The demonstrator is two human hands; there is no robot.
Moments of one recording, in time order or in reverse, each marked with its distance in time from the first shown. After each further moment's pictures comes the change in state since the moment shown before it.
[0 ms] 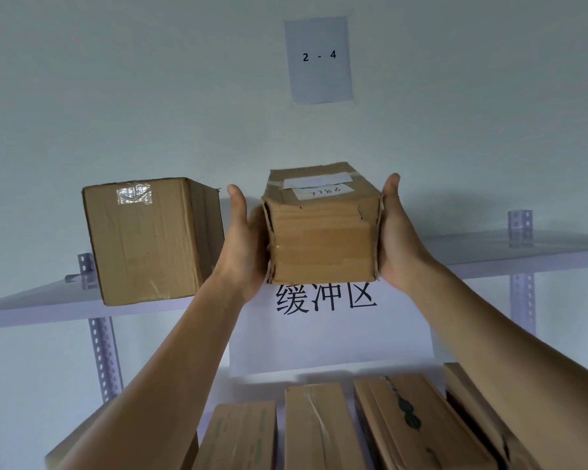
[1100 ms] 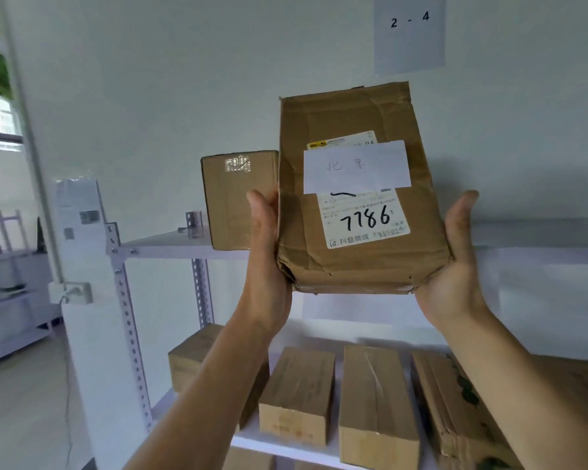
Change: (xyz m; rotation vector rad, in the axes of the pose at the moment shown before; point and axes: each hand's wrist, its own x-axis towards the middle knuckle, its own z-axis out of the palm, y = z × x) left_hand -0.156 0.034 0.016 0.047 0.215 0.351; right_hand -0.117 0.013 0.080 0.089 -0.094 -0.287
